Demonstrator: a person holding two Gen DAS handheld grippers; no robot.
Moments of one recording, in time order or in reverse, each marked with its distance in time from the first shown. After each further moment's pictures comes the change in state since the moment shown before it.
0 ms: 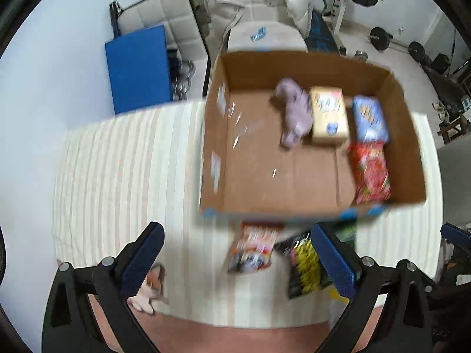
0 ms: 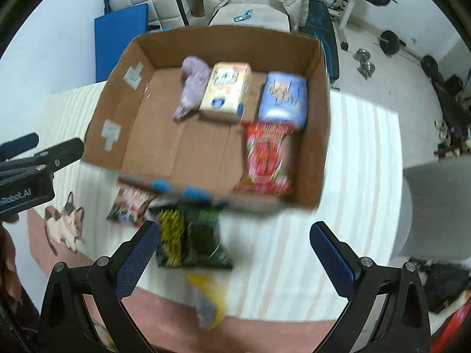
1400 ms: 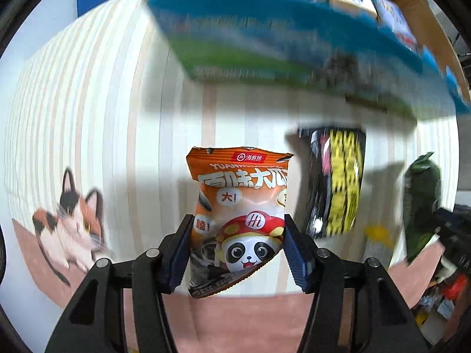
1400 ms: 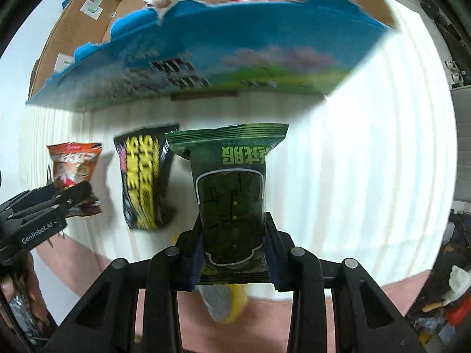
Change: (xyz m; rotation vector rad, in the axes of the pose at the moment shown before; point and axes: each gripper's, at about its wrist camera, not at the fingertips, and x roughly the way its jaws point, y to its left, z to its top) left arm 0.118 -0.009 -0.108 -0.020 0.277 -0.114; right arm 0.105 -0.007 -0.081 0.120 0.211 0.055
